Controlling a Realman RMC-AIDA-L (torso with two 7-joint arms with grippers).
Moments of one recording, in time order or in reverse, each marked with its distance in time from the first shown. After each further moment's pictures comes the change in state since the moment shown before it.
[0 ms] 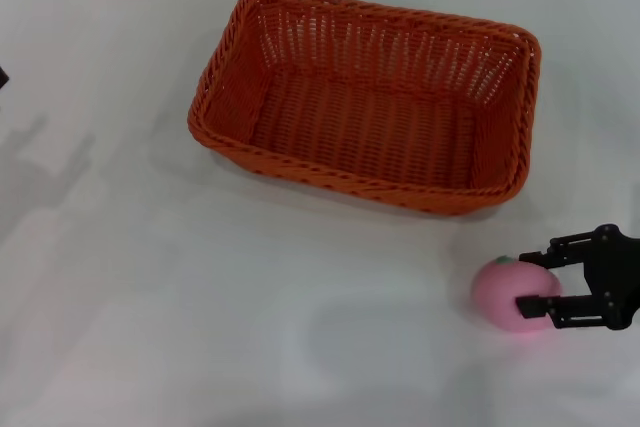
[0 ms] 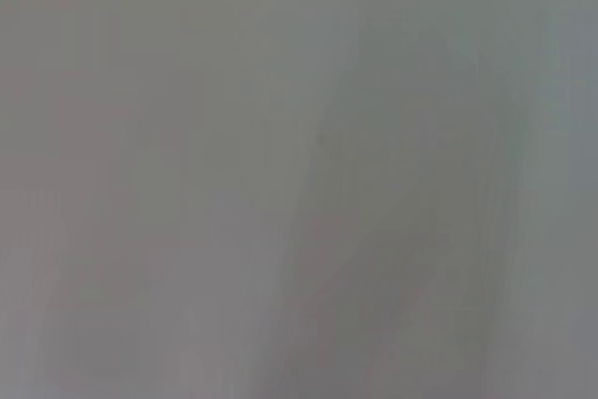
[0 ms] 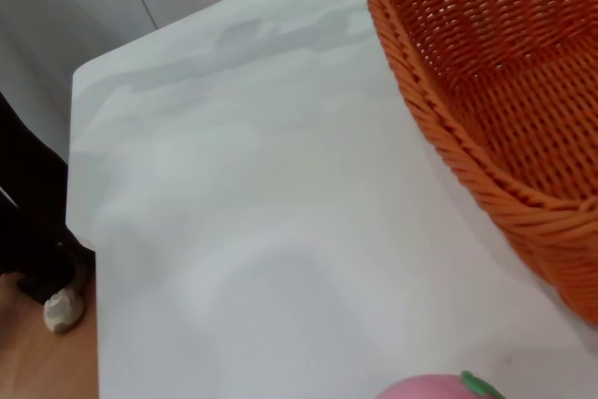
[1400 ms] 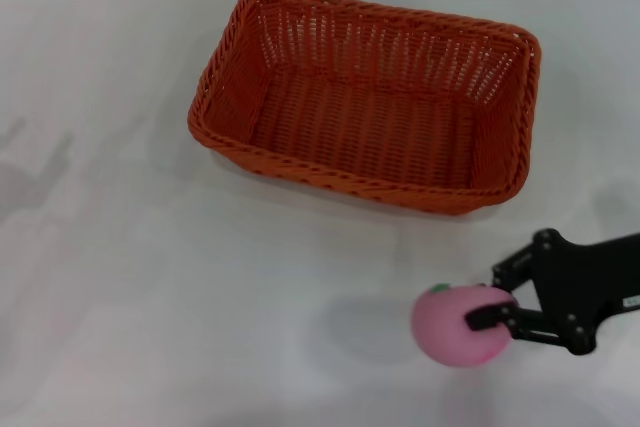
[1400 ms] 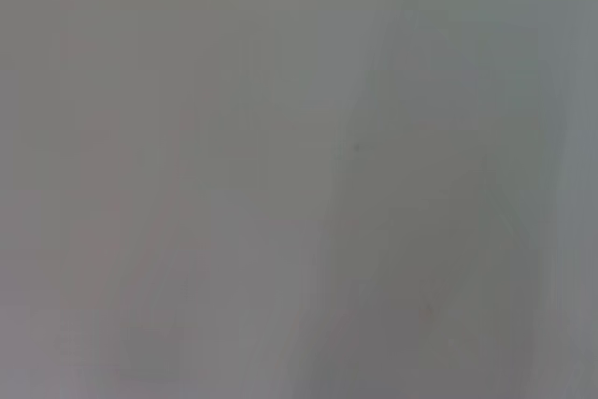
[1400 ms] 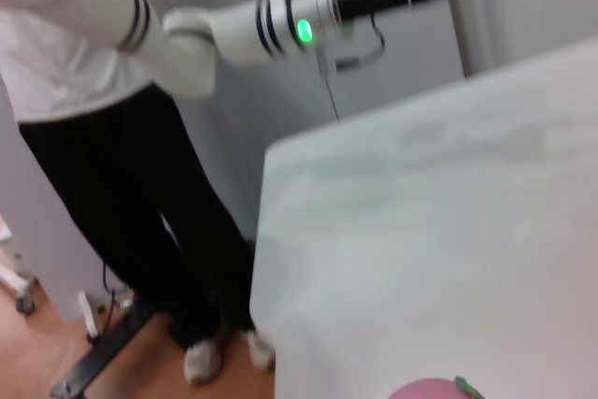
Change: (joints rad) left arm 0.011 0.001 -0.042 -0.001 0.006 0.005 0.034; right arm 0.009 -0.001 -0.267 -0.008 0.288 0.130 -0.046
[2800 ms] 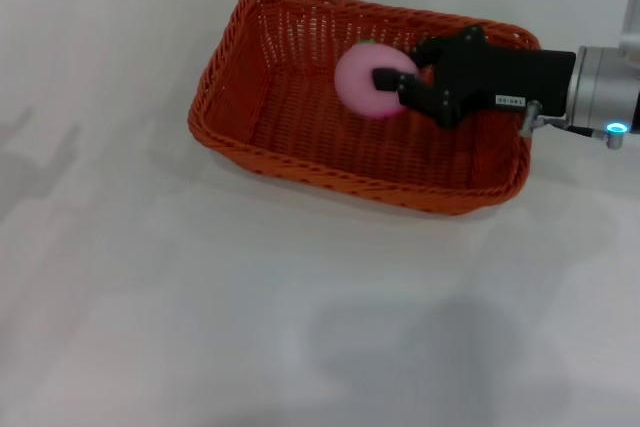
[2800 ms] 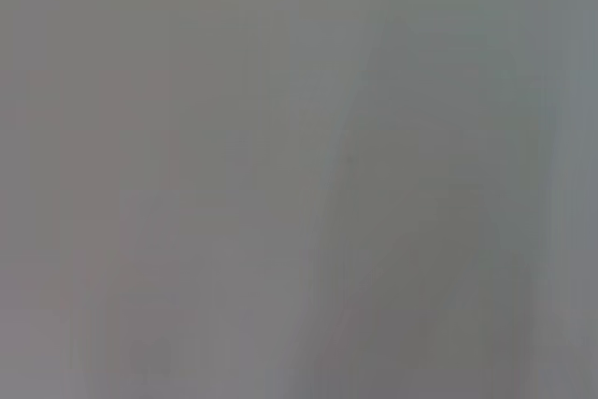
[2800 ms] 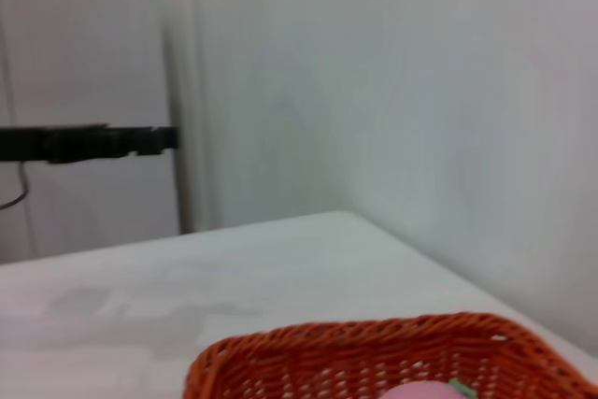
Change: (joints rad) left arm -0.026 0.001 0.002 0.000 -0.006 0.006 0.005; right arm 0.185 0.026 -0.107 0.182 0.427 -0.561 -0.148
